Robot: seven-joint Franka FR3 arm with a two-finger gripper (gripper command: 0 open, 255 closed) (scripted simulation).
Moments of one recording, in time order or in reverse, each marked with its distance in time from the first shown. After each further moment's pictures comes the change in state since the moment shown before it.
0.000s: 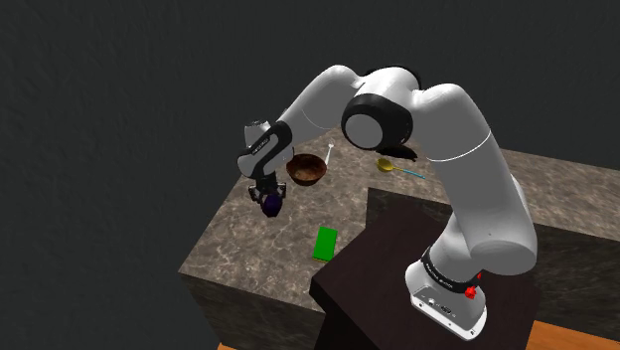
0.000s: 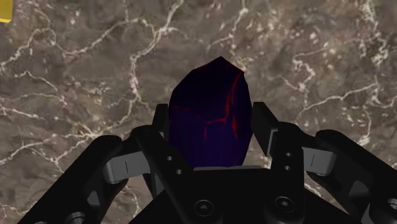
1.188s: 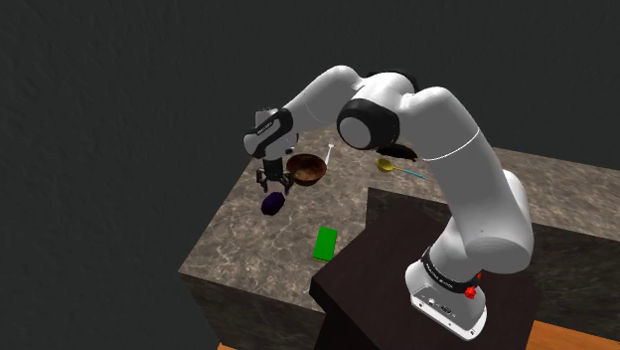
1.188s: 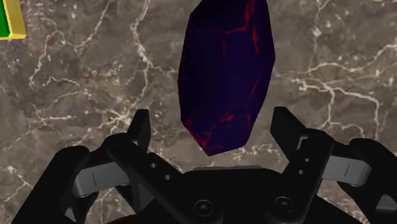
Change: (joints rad) arm -0.084 0.079 -0.055 0.169 0.090 -0.165 0.202
